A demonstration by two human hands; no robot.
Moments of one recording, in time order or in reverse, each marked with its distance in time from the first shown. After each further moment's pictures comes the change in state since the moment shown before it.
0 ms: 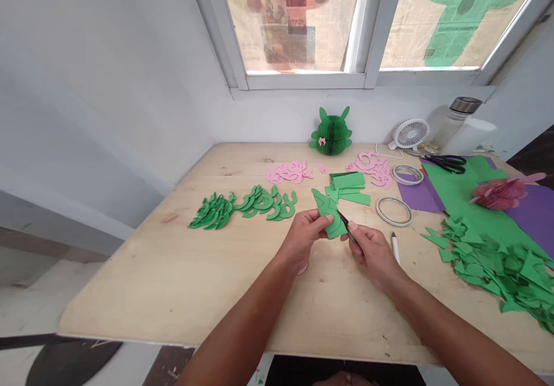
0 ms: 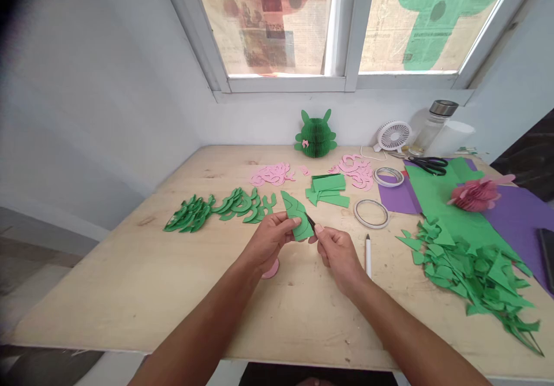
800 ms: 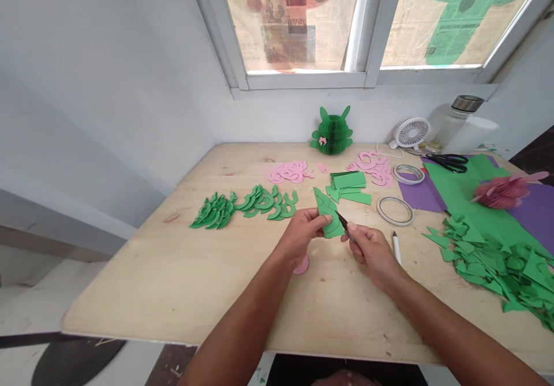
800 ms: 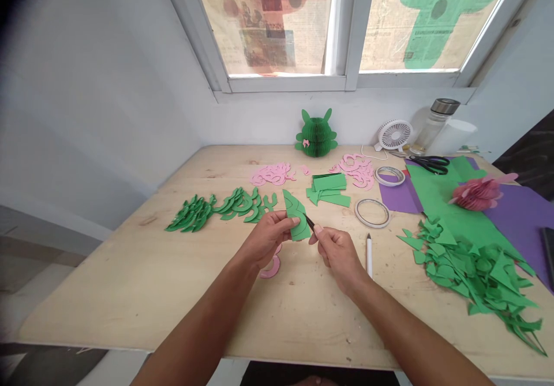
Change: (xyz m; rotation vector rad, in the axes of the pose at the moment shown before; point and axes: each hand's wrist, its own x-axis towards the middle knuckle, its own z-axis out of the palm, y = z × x) left_hand 0.005 0.002 -0.009 0.057 -0.019 -0.050; right_hand 0.003 0.004 -0.002 -0.049 -0.019 0.002
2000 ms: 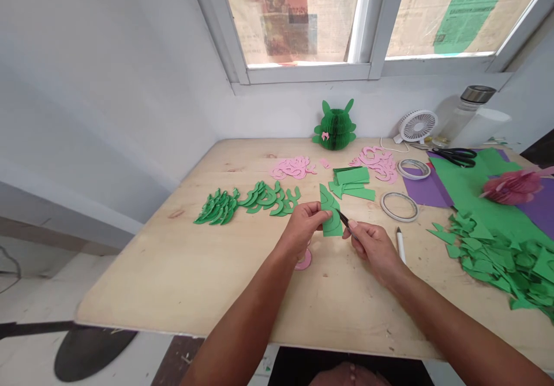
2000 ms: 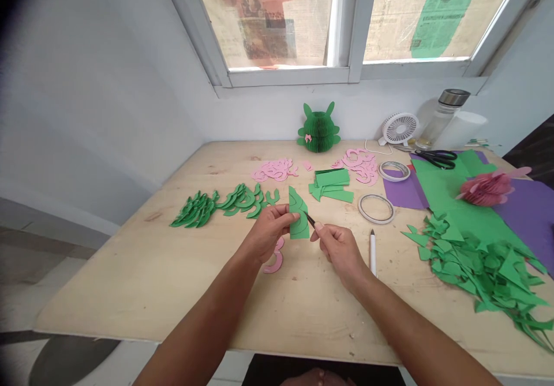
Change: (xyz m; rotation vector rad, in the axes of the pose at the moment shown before) left_hand 0.002 0.002 0.001 0.031 0.082 0.007; right_hand -0.001 -0.002 0.001 -0.076 -0.008 -0.022
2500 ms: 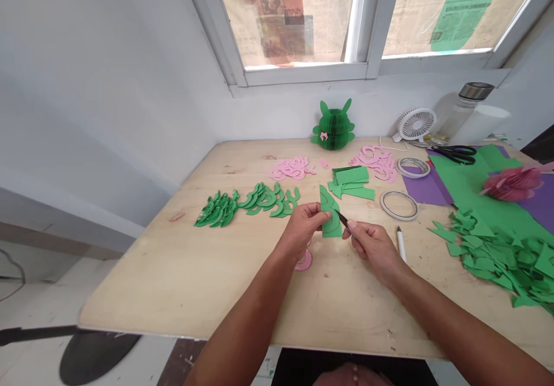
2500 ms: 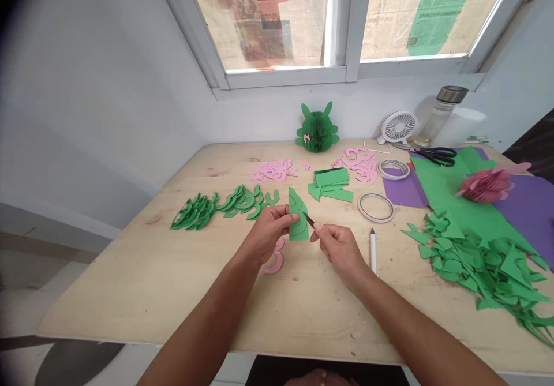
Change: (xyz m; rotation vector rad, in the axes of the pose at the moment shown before) left_hand -0.001 0.001 0.000 0.038 -0.003 -0.004; right_hand -0.002 -0.005 0.001 -0.024 0.007 0.003
